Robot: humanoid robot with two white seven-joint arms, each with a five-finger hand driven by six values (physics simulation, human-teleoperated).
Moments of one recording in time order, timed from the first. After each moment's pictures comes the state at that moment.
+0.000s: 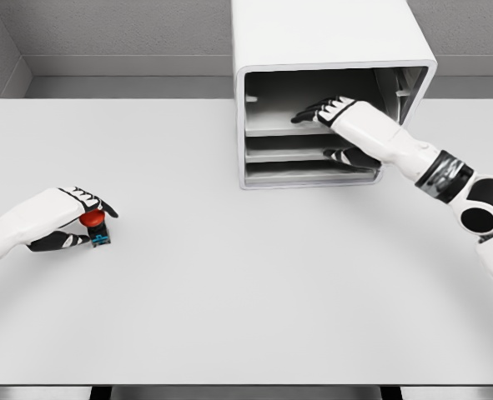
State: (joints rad) left arm -0.03 0.58 0.09 -1.62 -0.52 -0.61 -0.61; right arm -0.50 -0.52 0.40 -1.38 0.51 -0.61 0.17
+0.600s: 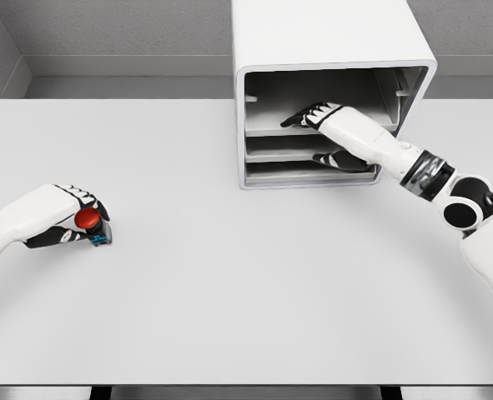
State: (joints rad) left arm -0.03 0.57 0.11 -1.63 -0.51 -0.61 -0.61; right arm -0.54 -0.49 0.47 -1.28 0.48 -0.61 0.16
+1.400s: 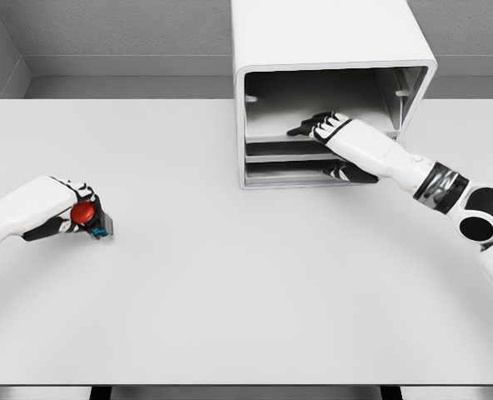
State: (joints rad) left arm -0.04 0.57 0.14 -1.66 -0.51 -0.61 -0.61; right arm -0.48 -0.57 0.48 -1.38 0.50 -0.61 0.16
